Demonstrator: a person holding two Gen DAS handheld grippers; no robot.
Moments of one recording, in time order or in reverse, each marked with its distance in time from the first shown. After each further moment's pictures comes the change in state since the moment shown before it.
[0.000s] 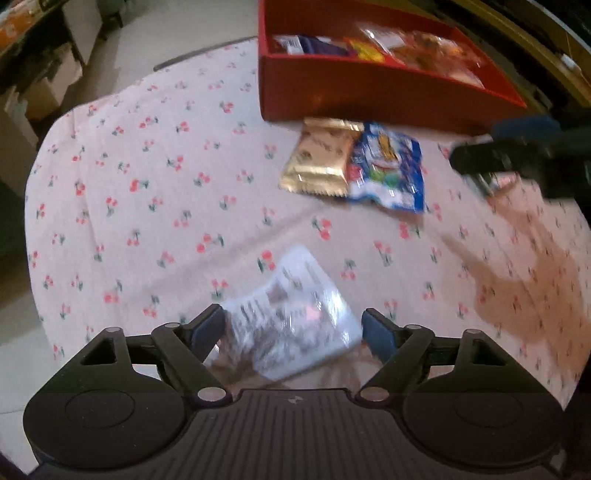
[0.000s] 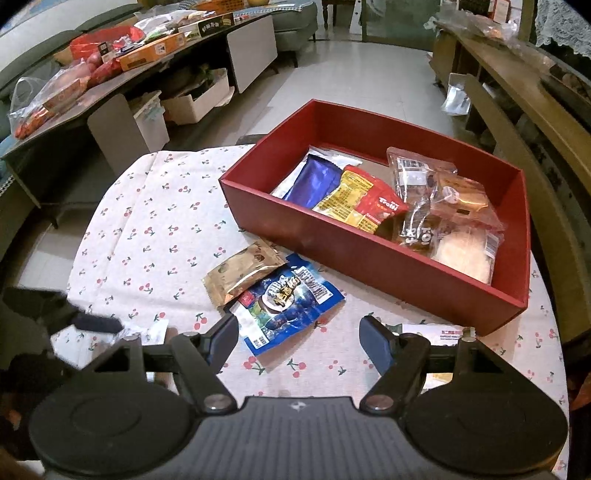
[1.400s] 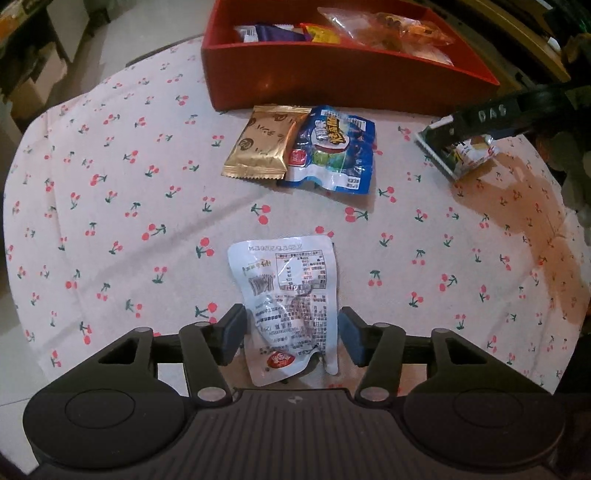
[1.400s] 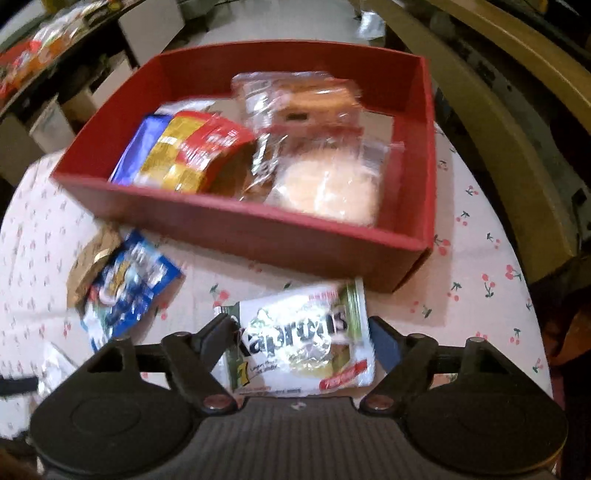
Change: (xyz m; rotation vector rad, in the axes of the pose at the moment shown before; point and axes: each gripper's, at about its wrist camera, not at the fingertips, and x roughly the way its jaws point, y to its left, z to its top) left arm 0.001 -0.029 -0.001 0.019 0.029 -0.011; right arm 0.054 -0.097 -0.015 0.195 0.161 -0.113
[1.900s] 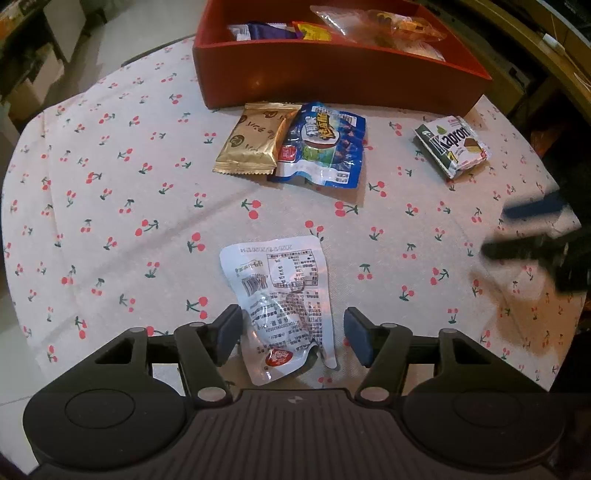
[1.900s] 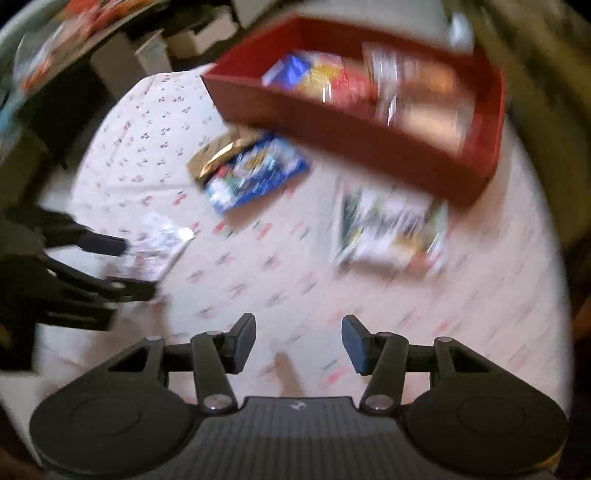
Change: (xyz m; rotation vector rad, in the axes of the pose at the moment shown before) left arm -0.002 -0.003 -0.003 0.005 0.009 -0.010; right arm -0.069 0.040 -0.067 -0.294 0.024 0.098
